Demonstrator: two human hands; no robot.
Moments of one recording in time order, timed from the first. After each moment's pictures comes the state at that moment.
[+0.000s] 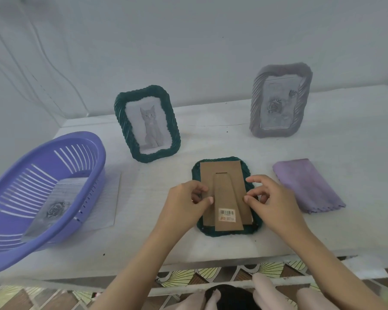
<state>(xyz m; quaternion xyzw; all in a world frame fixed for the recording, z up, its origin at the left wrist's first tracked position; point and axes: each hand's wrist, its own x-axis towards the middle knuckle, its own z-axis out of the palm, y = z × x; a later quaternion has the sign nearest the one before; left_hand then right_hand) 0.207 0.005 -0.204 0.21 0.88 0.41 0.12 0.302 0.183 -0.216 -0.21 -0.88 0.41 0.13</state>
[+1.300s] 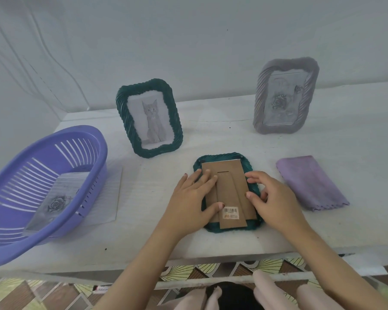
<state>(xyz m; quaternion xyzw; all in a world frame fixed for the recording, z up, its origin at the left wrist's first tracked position) 0.200 0.002 -0.225 0.40 0.90 0.18 0.06 0.295 0.188 -0.232 -0.17 -0.91 0.36 0.13</state>
